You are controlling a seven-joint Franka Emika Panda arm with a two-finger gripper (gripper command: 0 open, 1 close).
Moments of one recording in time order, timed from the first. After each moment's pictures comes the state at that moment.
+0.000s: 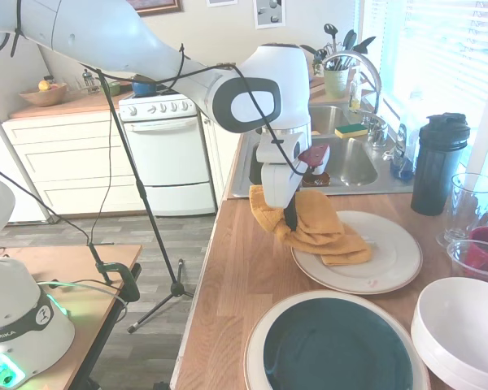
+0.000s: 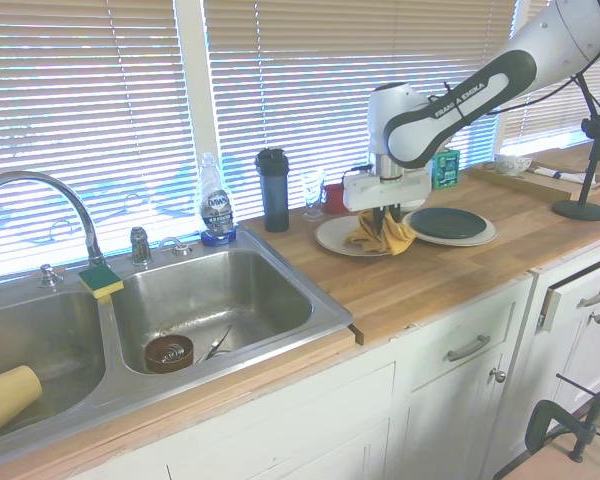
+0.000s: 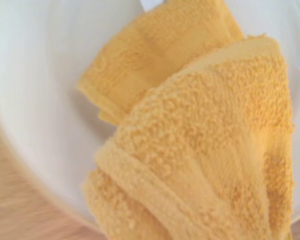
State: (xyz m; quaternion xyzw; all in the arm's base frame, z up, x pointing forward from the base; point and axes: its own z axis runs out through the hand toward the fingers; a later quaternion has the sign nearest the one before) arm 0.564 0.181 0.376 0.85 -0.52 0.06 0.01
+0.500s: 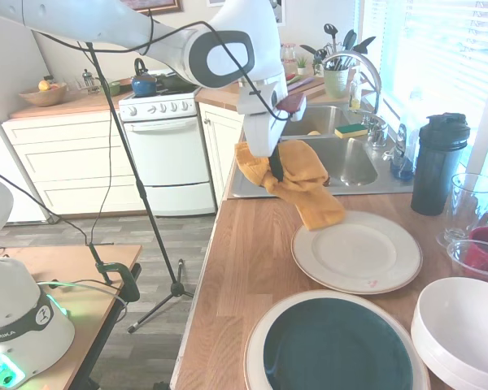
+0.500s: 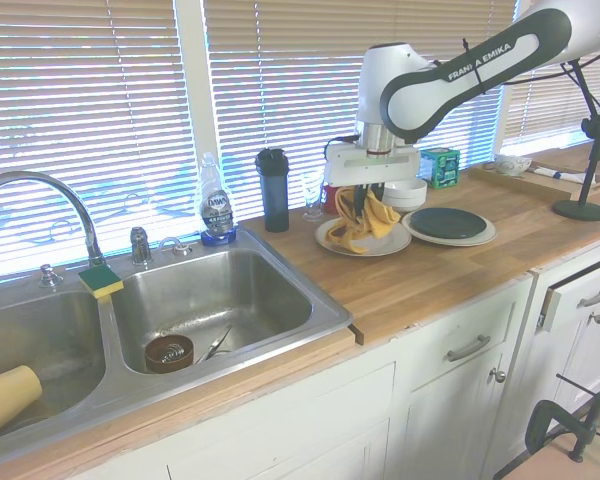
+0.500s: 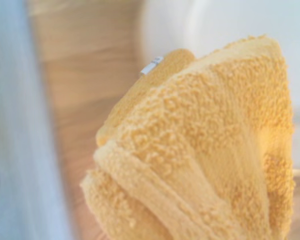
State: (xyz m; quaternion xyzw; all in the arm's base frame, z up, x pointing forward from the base) arm 0.516 0.260 0.449 0.87 -0.48 0.07 -0.04
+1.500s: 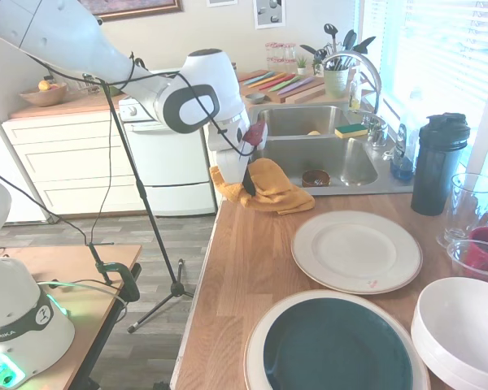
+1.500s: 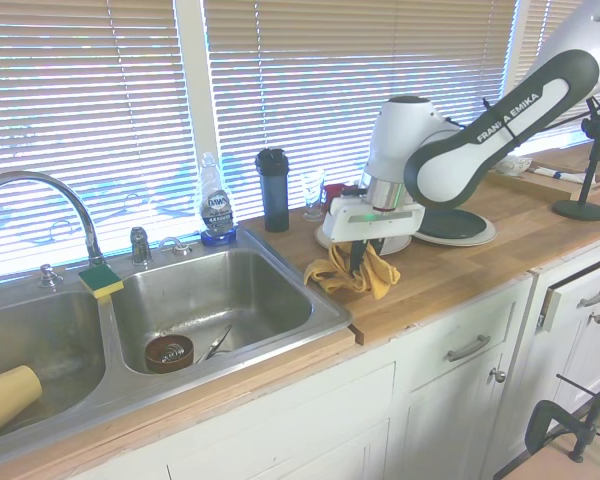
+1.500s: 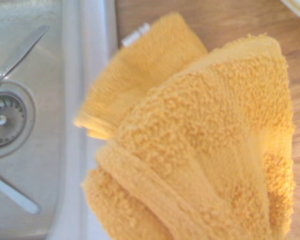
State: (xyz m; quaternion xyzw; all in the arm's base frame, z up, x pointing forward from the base) arm 0.445 0.291 0.352 0.89 -0.43 0.07 -0.09
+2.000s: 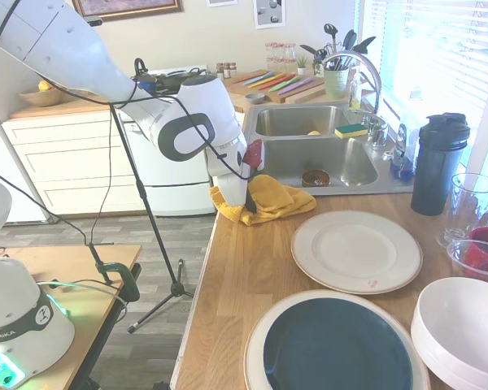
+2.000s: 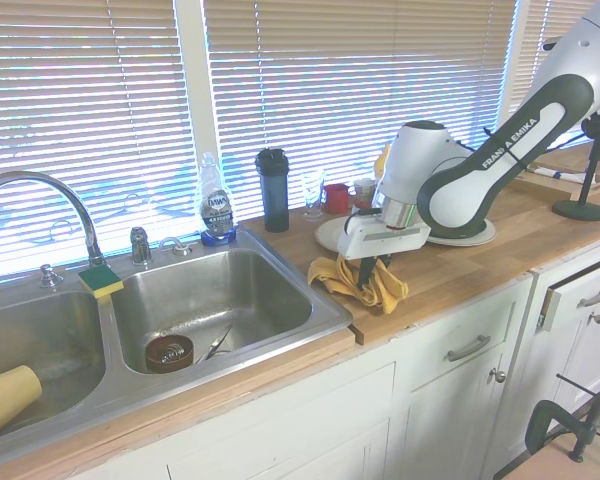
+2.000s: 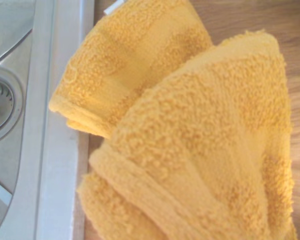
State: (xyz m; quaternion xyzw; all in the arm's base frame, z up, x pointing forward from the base) arm 0.440 0.271 0.321 0.91 -0.39 0.08 -0.11
